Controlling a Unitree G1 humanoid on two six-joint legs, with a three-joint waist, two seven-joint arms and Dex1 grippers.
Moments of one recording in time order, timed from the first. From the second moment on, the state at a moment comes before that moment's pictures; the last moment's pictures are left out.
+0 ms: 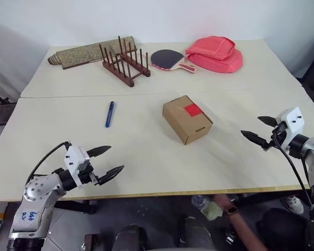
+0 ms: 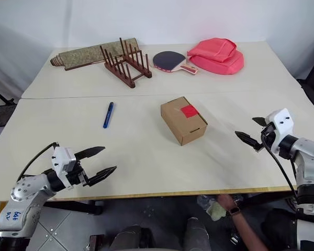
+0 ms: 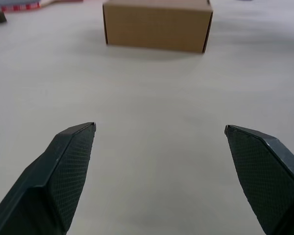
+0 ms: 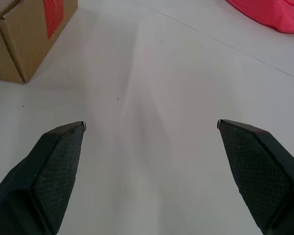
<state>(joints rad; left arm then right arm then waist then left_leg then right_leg) 0.04 0.59 0.19 -0.18 -0.44 0.09 -0.87 -0.47 -0.80 -0.24 0.55 0.27 0.03 1.00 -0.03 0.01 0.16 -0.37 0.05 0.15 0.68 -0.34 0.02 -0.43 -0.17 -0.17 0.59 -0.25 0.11</state>
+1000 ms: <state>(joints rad) -0.46 0.37 -0.02 0.19 -0.21 0.10 -0.66 -0.14 -0.63 -0.28 -0.36 0.39 0.73 0.49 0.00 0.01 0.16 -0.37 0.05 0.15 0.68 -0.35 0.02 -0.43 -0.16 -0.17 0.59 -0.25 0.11</state>
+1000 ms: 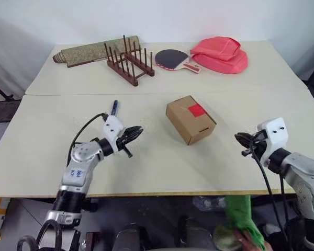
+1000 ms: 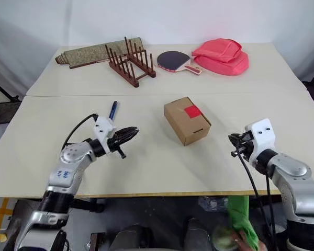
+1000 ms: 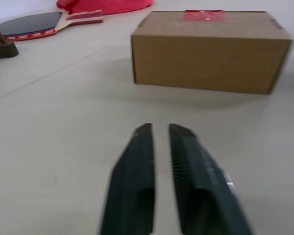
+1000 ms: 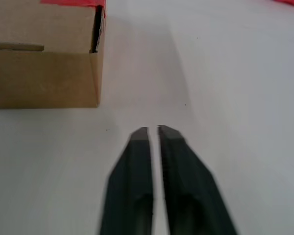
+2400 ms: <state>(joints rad) -1.21 0.13 0.02 1.31 0.00 -0.24 -0.73 -0.33 -0.30 -0.08 -0.50 0.31 0.98 0.10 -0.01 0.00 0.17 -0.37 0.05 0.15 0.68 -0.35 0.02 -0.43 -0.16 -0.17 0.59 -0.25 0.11</state>
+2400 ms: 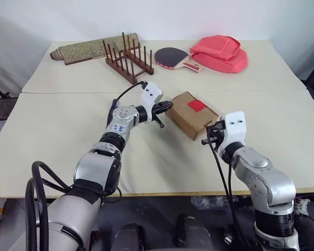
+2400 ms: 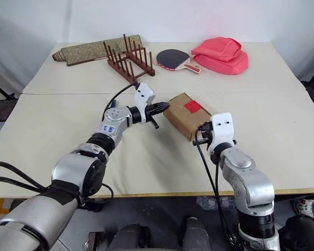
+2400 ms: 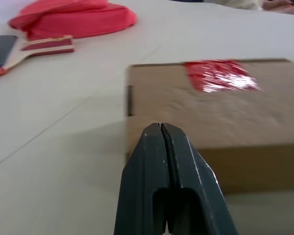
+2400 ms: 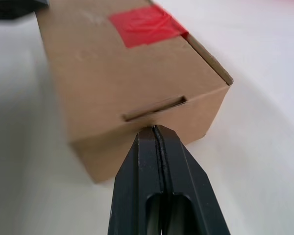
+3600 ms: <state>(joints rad) -1.24 0.12 0.10 1.36 0.06 -0.14 -0.55 -0.38 -0.29 -0.09 -0.40 0.25 0.97 0.10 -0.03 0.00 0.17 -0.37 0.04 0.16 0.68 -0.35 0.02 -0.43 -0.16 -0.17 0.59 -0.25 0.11</state>
